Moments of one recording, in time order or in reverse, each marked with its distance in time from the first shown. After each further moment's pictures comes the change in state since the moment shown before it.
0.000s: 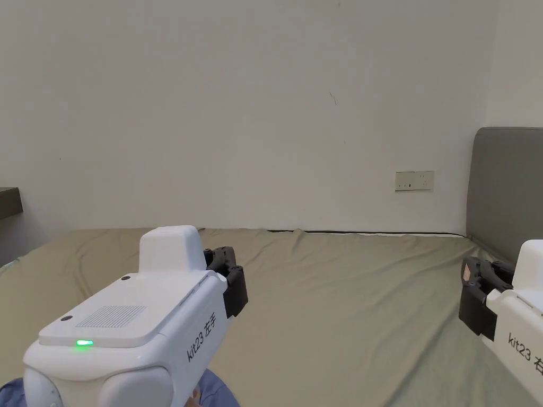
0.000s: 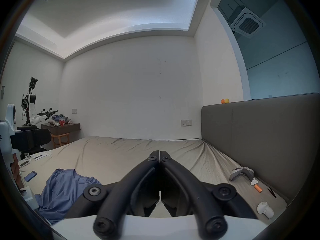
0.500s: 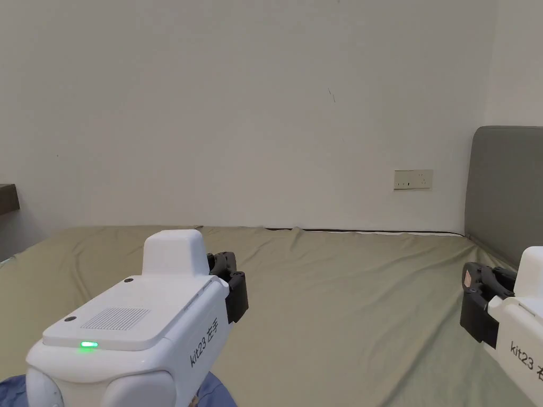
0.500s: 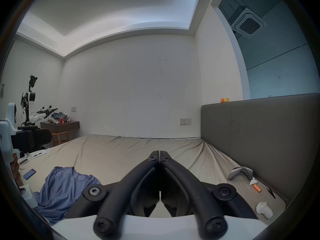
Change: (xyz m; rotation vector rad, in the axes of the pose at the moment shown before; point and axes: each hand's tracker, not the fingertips) left arm 0.001 -0.005 -0.004 -0.028 0.002 -0.028; right arm 0.002 -0.005 -0.001 -0.020 0.003 0.001
